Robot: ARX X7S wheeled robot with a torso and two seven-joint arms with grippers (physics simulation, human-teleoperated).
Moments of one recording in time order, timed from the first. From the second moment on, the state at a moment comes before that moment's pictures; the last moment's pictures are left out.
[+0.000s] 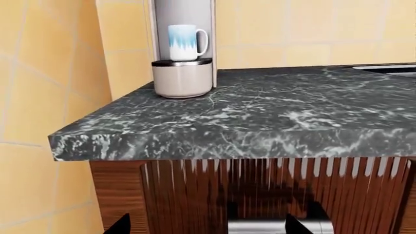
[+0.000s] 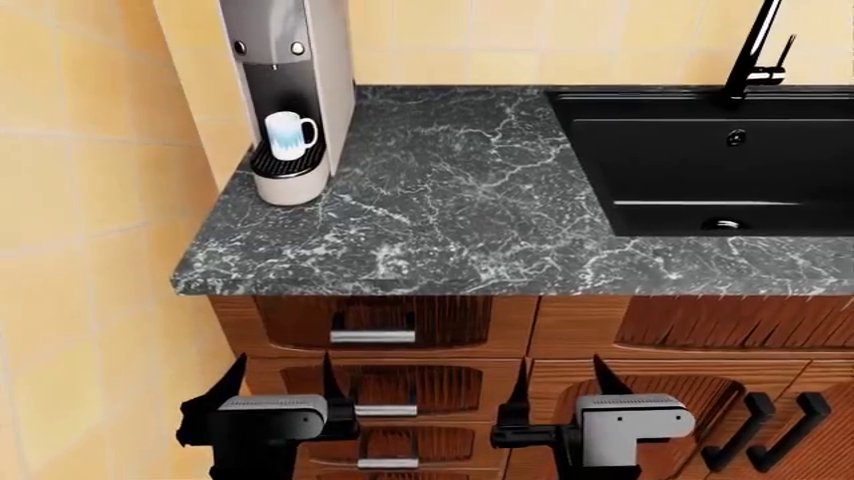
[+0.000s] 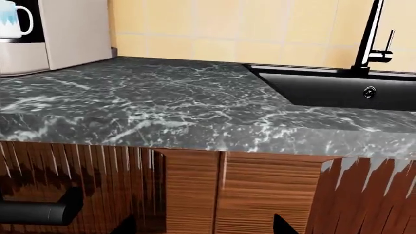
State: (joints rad) left arm -0.01 -0.10 0.13 -0.02 -0.05 0.06 -0.17; right arm 0.01 0.11 -0.13 -0.01 0.05 0.00 0.14
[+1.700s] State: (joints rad) left arm -0.25 -0.27 0.11 0.65 -0.29 -0.74 -0.26; right arm 0.19 0.28 -0.07 -0.68 0.19 0.71 0.24
